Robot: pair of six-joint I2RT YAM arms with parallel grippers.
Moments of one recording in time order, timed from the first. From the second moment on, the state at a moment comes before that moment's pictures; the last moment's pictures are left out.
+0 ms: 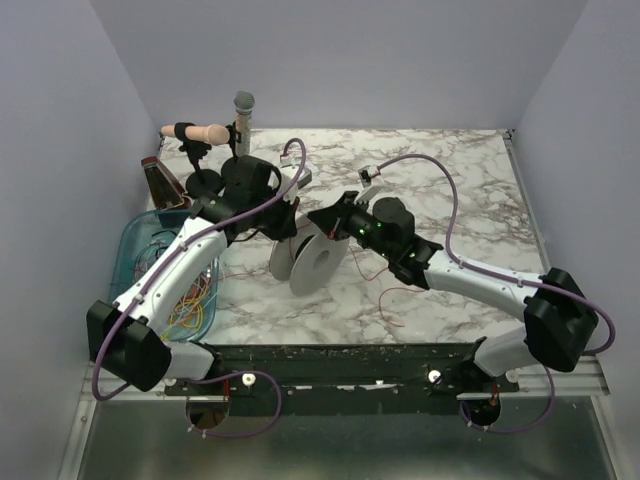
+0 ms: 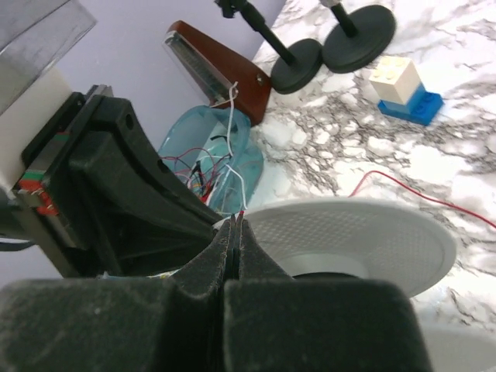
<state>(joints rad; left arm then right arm) -0.46 1.36 1.28 -0.79 0.39 0.14 0.85 1.42 0.89 0.44 0.03 0.69</state>
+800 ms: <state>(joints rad) -0.53 1.37 1.14 -0.41 0.05 -0.29 0.72 1.57 0.99 0.43 -0.16 0.67</state>
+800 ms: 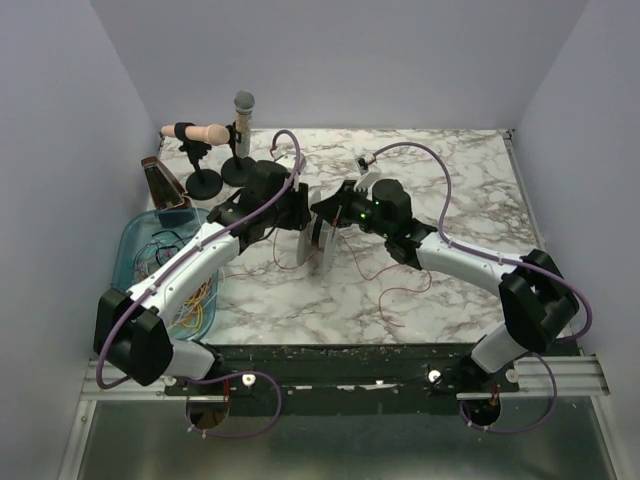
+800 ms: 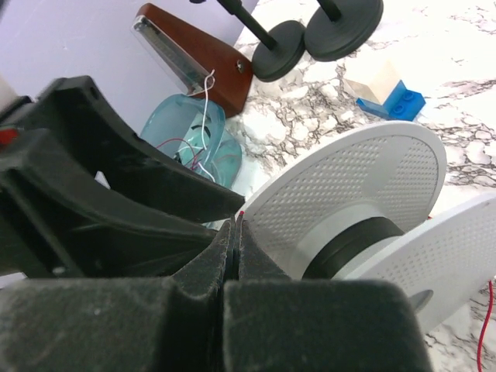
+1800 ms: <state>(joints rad) -0.53 1.34 1.07 -0.30 0.23 -0.08 0.69 1.61 1.11 0.25 -0.22 0.67</state>
